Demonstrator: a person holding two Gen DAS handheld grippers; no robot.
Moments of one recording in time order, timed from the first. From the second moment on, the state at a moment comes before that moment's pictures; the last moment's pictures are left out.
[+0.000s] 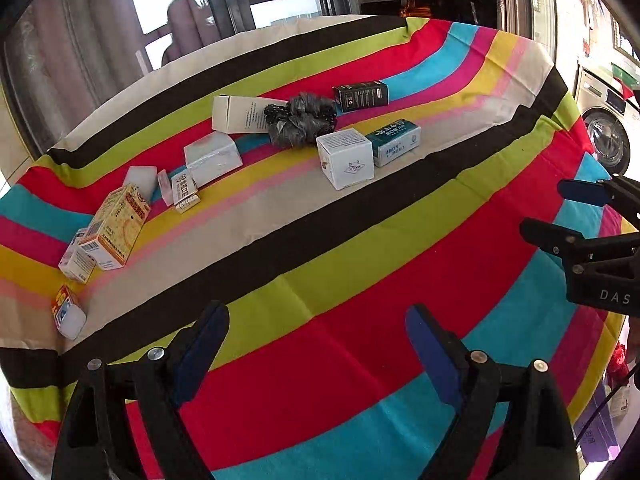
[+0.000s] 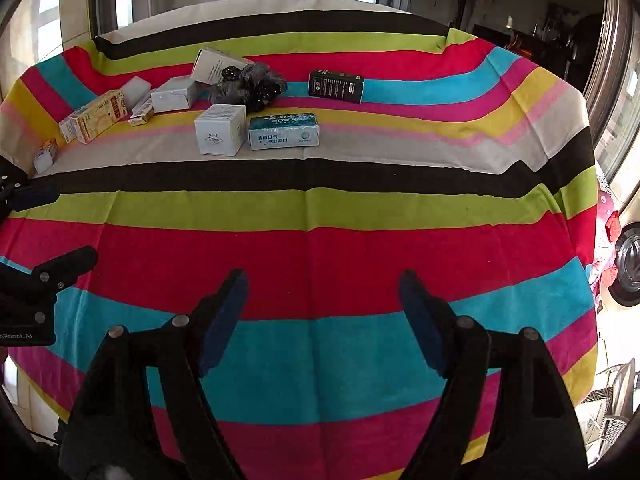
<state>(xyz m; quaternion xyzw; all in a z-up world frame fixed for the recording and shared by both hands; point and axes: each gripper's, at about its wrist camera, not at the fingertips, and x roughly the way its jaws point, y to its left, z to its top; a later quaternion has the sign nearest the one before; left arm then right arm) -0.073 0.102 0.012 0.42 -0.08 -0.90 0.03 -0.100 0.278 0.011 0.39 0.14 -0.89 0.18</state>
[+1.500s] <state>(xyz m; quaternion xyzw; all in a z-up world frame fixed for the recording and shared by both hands) -0.230 0.037 -0.011 0.43 0.04 -0.90 -0.06 -0.257 0.189 -0.009 0.41 0.24 -0.77 0.43</state>
